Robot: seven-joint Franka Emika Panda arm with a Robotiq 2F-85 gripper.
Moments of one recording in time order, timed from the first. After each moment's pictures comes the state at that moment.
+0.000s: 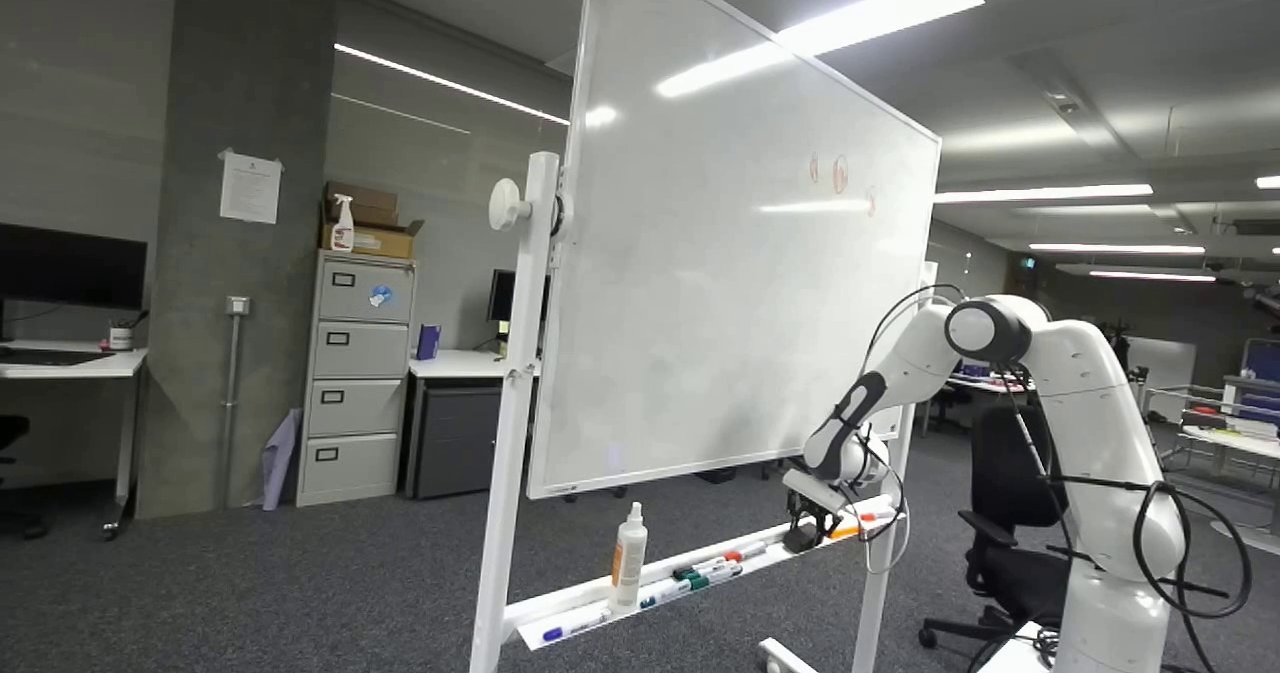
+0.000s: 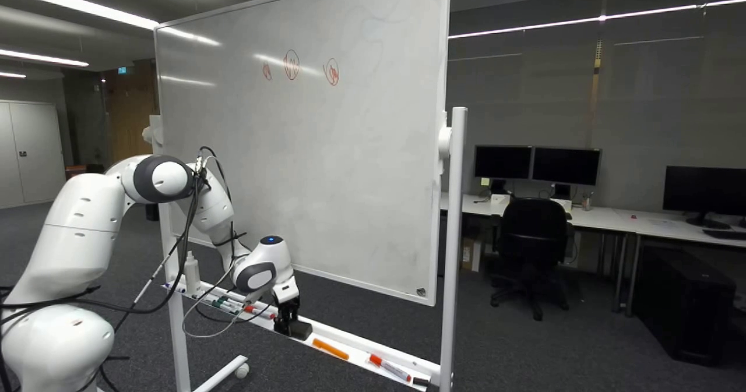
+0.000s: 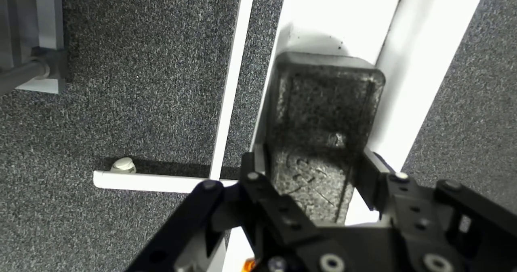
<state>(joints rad) 0.13 0.40 -0.22 -2.32 0.34 2.92 0.97</state>
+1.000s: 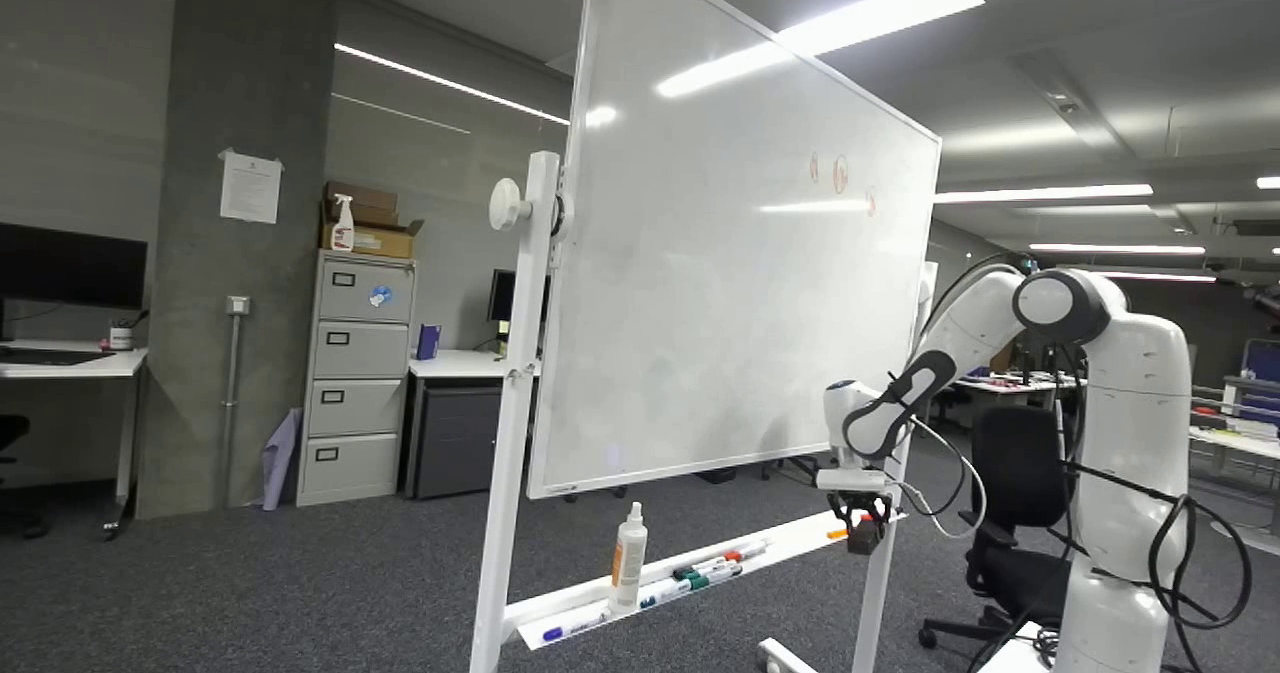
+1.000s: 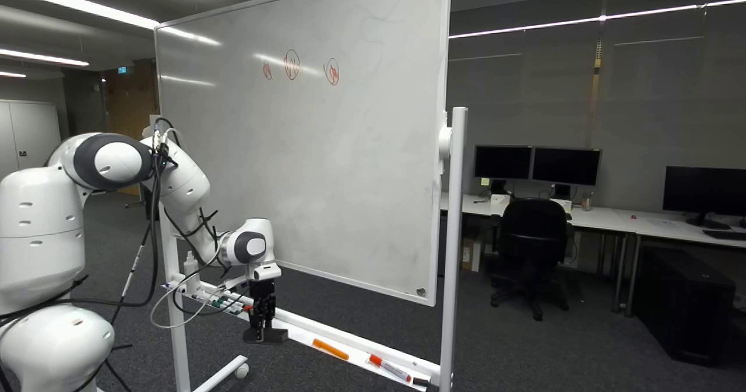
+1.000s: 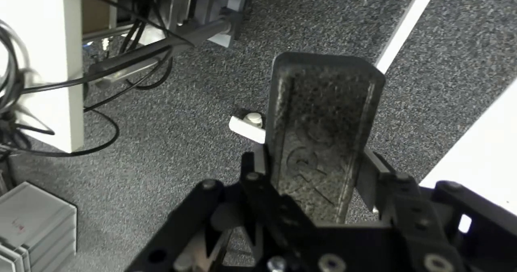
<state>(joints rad) 0.14 0.08 -0.24 -2.46 -0.32 2.35 1.35</state>
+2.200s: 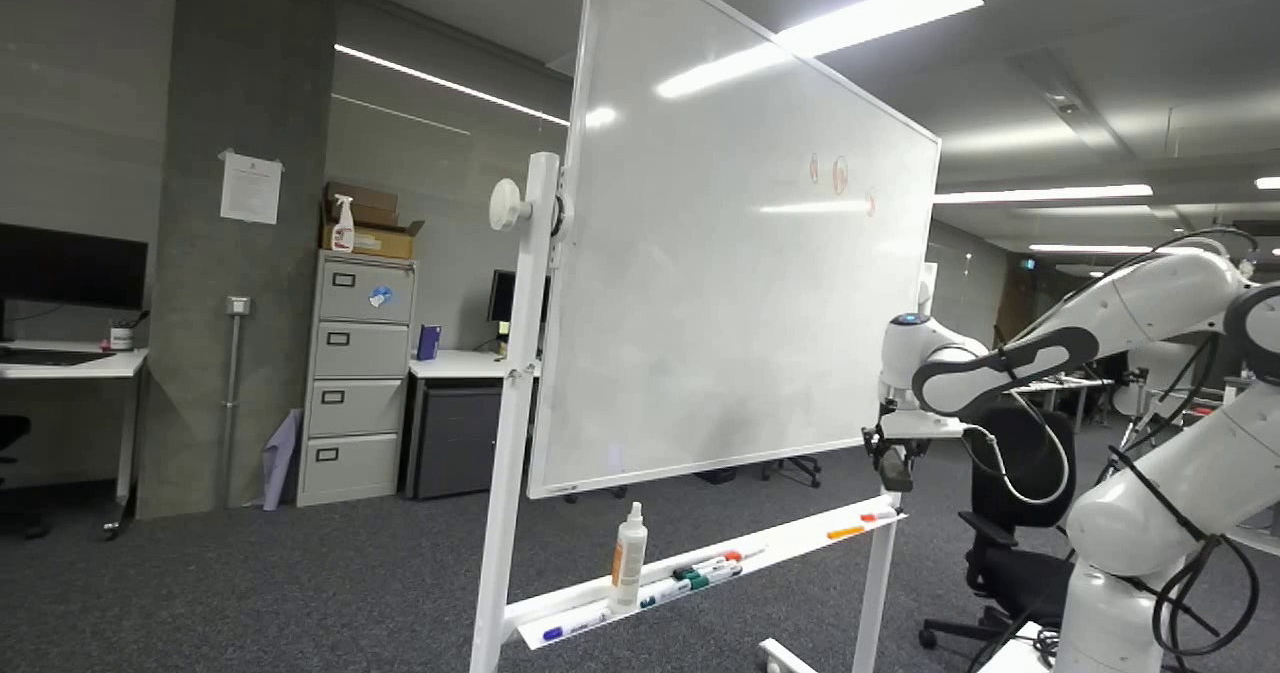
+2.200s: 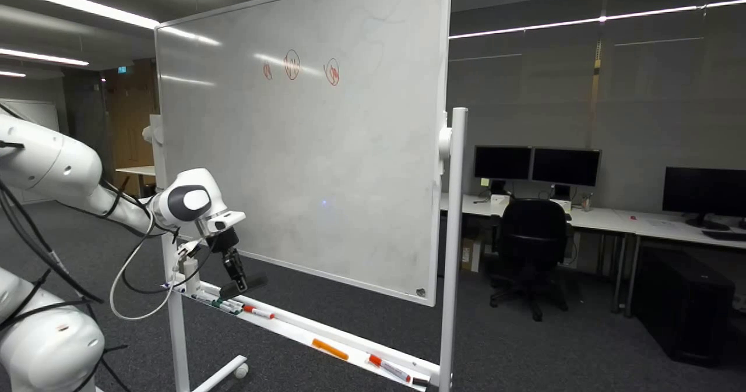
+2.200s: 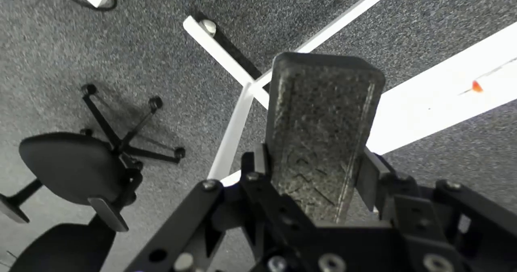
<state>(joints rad) -0.03 -0.63 0.03 -2.72 -0.42 2.22 0.95</state>
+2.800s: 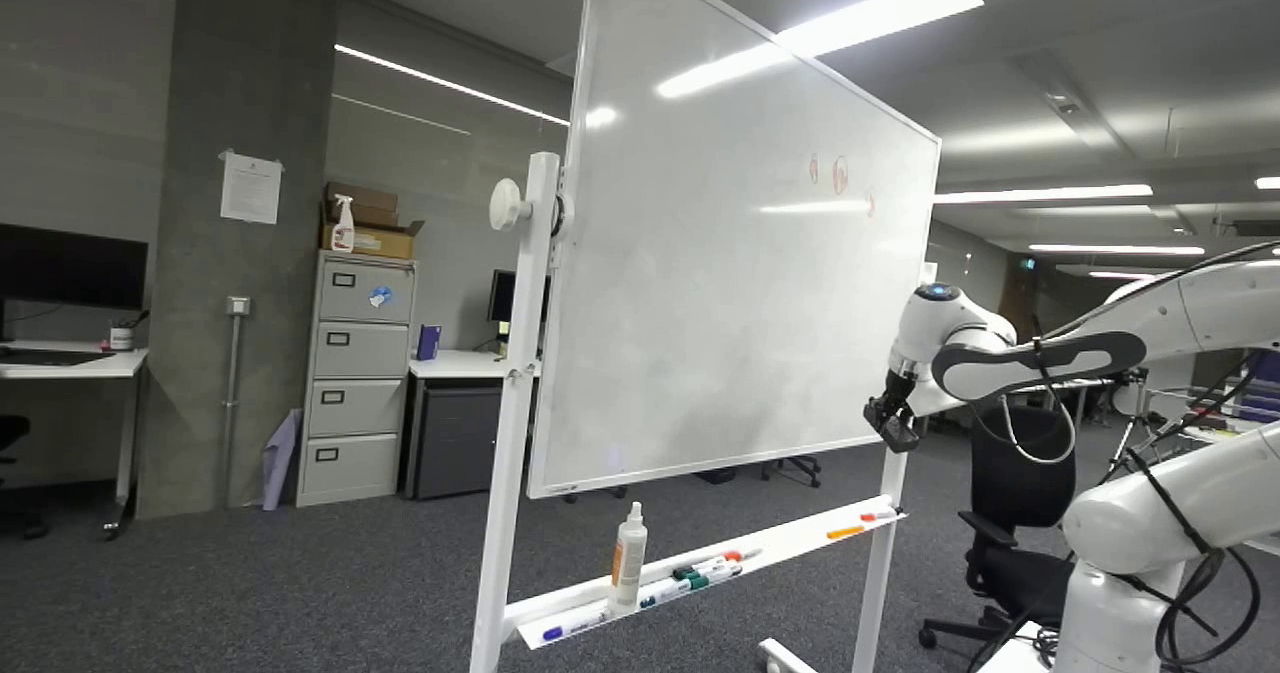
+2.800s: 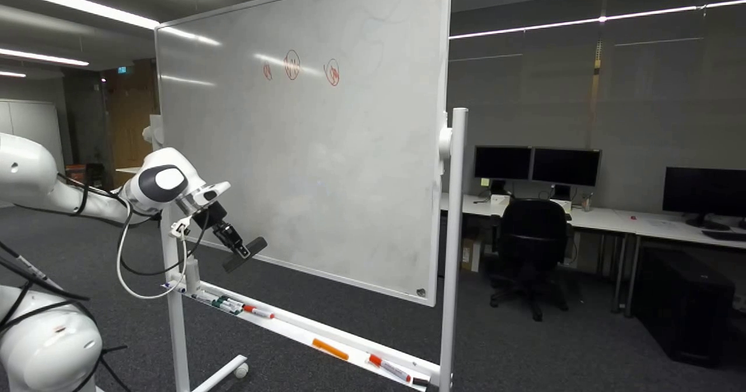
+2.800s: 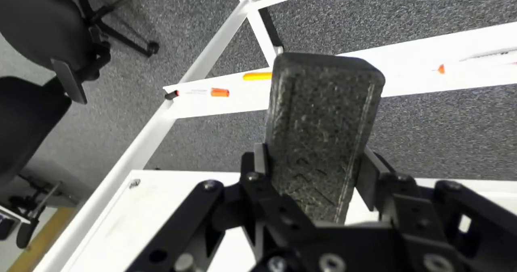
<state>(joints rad) -0.07 -0.83 0.14 -2.71 -0.47 2.23 0.61</state>
